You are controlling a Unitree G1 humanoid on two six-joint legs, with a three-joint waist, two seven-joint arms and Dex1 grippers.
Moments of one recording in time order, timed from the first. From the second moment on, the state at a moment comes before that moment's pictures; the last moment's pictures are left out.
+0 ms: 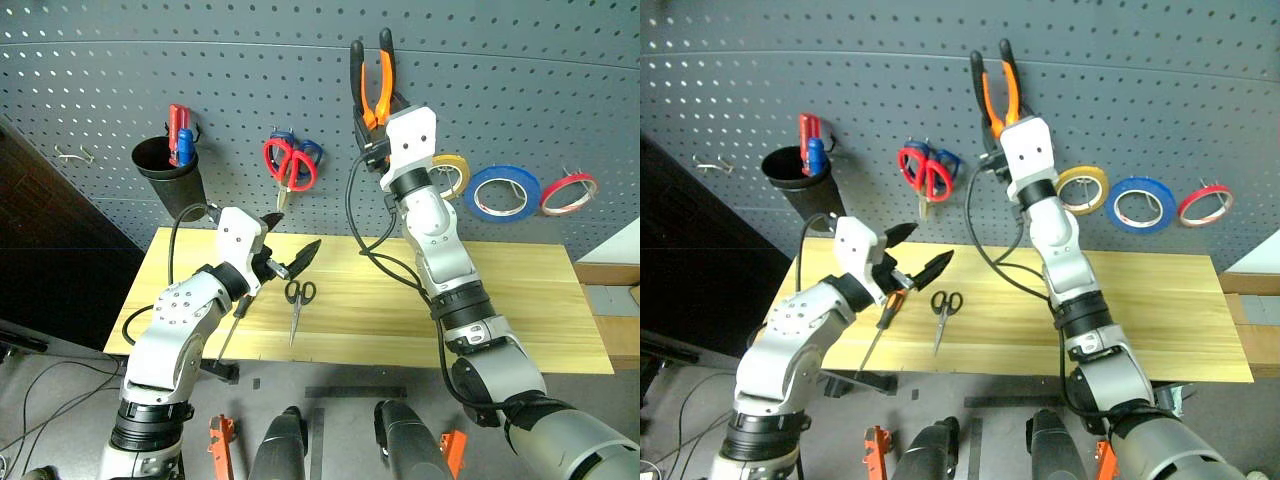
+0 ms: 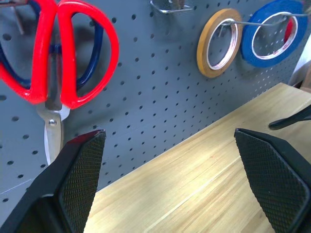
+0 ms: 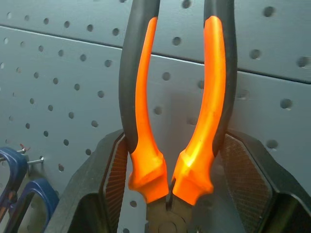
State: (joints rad) left arm -0.30 0.43 0.05 -0.32 -0.33 0.42 -0.53; right arm -0.93 -0.06 0.07 0.44 -0.09 -0.23 0.04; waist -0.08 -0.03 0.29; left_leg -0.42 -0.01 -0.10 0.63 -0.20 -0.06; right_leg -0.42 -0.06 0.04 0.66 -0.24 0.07
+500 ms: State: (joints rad) left arm -0.33 0.42 0.05 -0.28 -0.31 0.37 -0.49; right arm -1.09 -0.04 0.06 0.76 -0.12 -0.38 -0.02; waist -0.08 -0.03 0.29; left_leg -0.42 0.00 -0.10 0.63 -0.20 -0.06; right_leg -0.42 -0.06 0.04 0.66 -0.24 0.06
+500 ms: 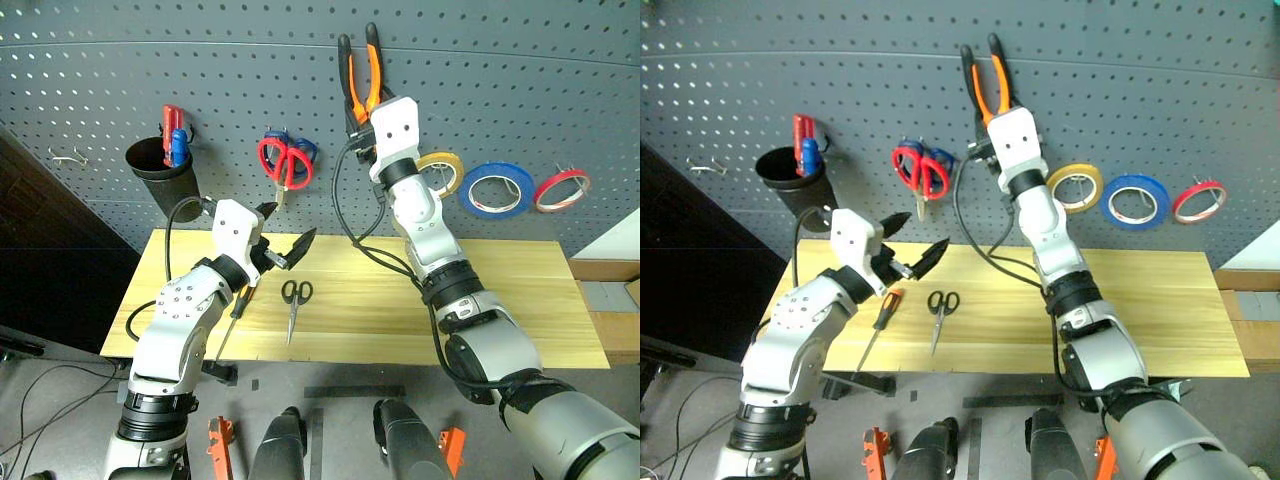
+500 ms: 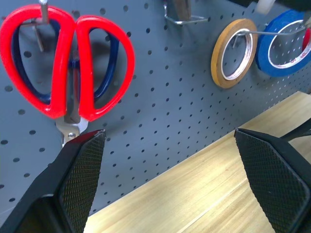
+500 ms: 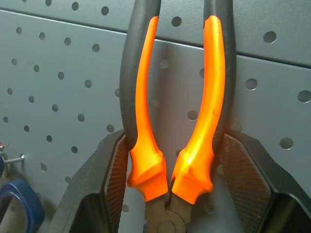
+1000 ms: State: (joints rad) left arm -0.31 0.41 0.05 -0.27 -0.29 0.37 -0.47; right arm -0.94 -0.04 0.06 0.65 -0.13 -0.27 -0.02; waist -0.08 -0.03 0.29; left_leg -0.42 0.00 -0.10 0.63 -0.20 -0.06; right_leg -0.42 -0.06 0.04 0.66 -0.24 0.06
